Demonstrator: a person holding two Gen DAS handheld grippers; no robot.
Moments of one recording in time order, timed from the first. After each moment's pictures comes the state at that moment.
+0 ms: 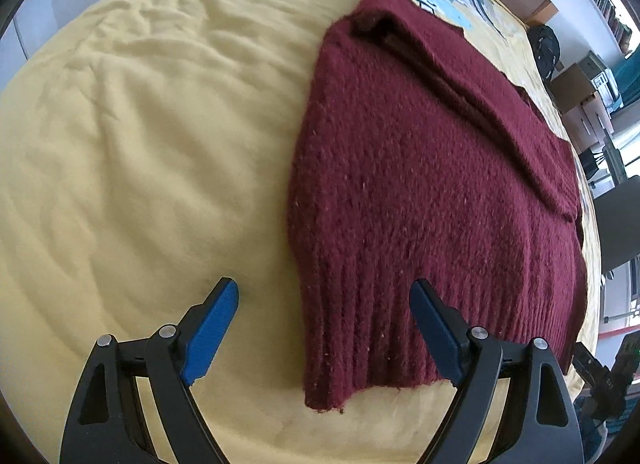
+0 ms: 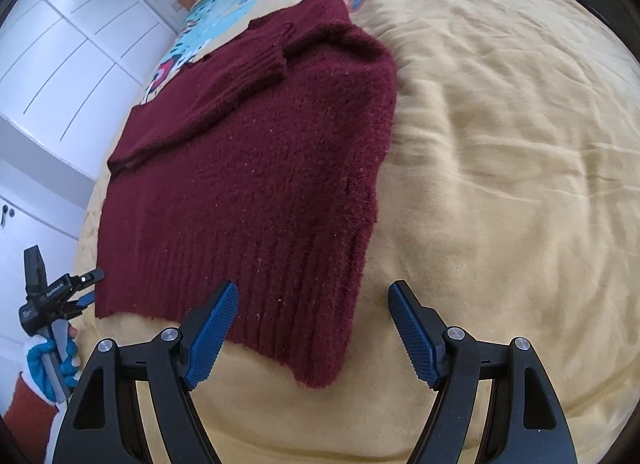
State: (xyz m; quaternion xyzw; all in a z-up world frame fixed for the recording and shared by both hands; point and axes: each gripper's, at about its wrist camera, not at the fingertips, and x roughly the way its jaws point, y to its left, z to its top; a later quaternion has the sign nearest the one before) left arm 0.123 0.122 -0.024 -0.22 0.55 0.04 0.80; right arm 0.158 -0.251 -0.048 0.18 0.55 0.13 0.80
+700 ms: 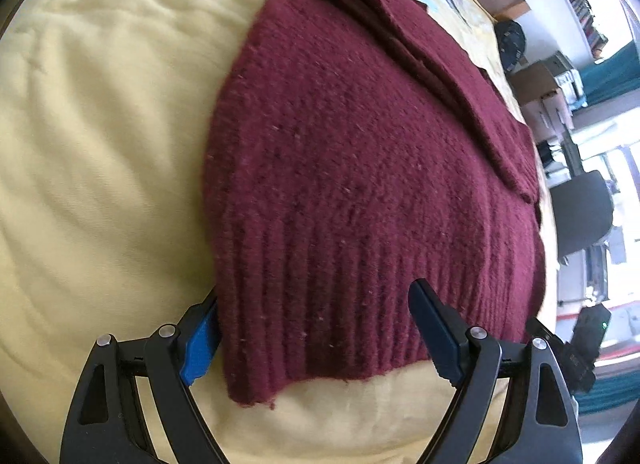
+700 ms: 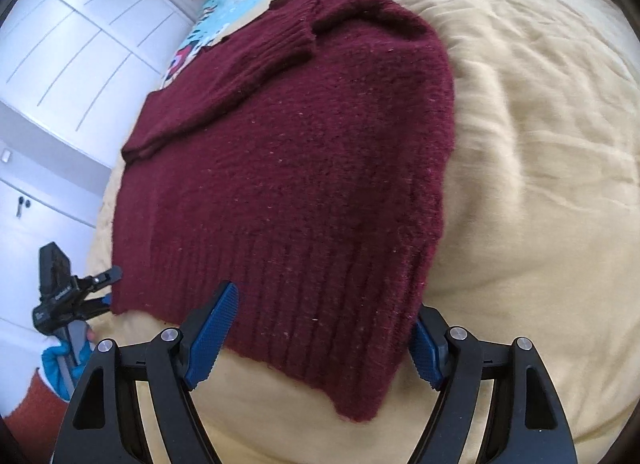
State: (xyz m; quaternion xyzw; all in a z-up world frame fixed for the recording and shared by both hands) left arm 0.114 0.119 -0.036 -0.28 0.56 -0.06 0.78; right arm 0.170 -0.233 -0.061 0.20 0.56 0.18 0.79
